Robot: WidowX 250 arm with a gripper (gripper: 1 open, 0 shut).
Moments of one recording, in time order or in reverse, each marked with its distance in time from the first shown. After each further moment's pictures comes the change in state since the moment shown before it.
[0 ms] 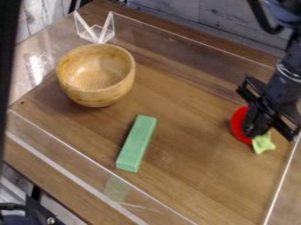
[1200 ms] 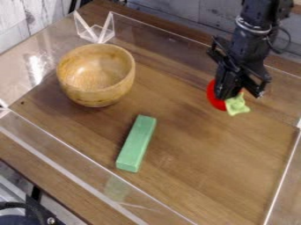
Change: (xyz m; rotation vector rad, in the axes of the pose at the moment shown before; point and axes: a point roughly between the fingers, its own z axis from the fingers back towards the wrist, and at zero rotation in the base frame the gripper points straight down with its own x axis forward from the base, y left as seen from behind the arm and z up) arm -0.013 0.035 0.022 -0.031 -0.037 -0.073
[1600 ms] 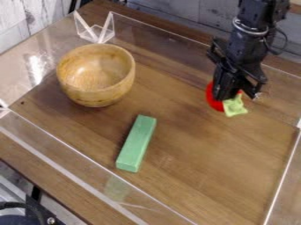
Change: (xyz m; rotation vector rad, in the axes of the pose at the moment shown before) arm 0.000 0.011 0.002 -0.007 -0.012 -0.054
